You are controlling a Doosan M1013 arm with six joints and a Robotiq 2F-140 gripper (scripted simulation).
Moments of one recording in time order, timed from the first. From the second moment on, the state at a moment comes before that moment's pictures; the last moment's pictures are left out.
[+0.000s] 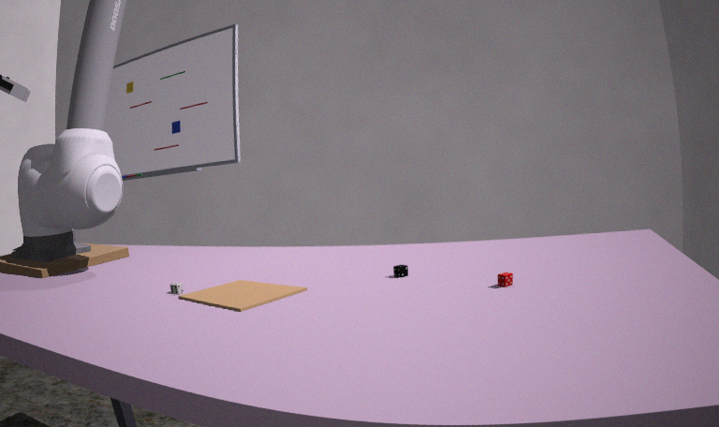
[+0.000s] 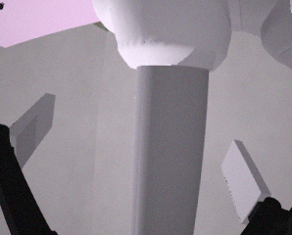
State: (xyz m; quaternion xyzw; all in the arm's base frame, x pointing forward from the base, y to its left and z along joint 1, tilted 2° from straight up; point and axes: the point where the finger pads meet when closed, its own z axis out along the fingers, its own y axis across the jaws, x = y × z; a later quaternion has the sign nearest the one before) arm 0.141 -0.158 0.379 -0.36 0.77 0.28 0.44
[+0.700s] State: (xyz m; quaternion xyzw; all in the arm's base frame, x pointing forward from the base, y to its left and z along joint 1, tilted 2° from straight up) arm 0.141 -0.158 0.379 -0.36 0.77 0.28 0.44
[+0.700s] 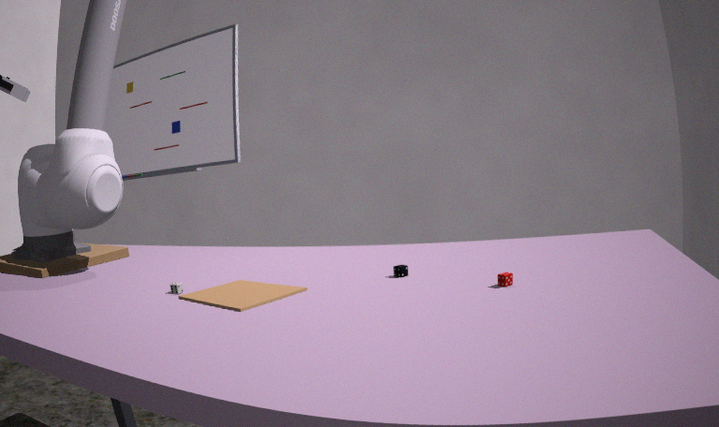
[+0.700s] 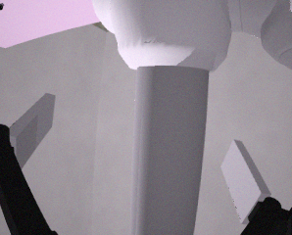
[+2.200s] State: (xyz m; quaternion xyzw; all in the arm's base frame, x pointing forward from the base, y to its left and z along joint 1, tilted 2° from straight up) arm 0.418 -0.218 0.182 -0.61 0.78 0.11 0.03
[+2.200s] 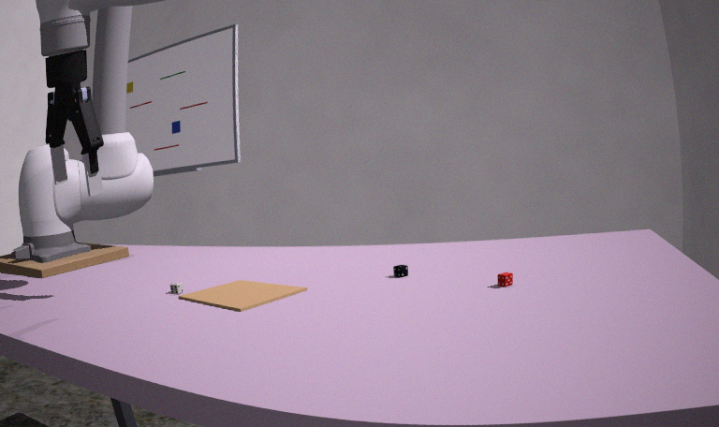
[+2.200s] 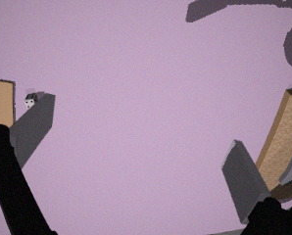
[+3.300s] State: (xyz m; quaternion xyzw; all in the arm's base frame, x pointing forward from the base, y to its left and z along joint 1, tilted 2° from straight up) arm 0.574 -0.141 0.155 -0.70 0.72 -0.02 0.01
